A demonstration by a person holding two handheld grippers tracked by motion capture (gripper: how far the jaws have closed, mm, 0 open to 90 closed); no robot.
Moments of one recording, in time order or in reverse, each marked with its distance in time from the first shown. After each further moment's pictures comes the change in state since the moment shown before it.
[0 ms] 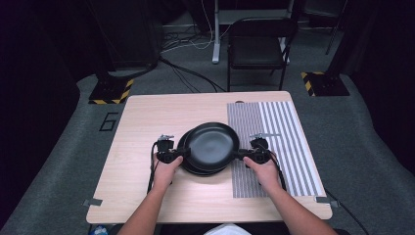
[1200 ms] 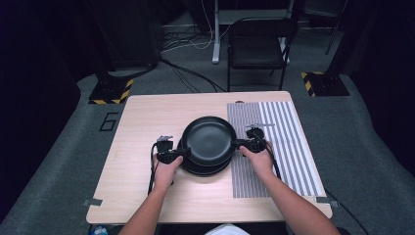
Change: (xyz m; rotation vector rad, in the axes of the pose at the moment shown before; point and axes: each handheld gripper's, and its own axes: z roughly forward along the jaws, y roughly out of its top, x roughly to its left) left arm 0.002 -0.002 0.001 -0.025 -0.020 -0.041; right arm -0.010 0.030 0.023 -0.021 -0.067 -0.030
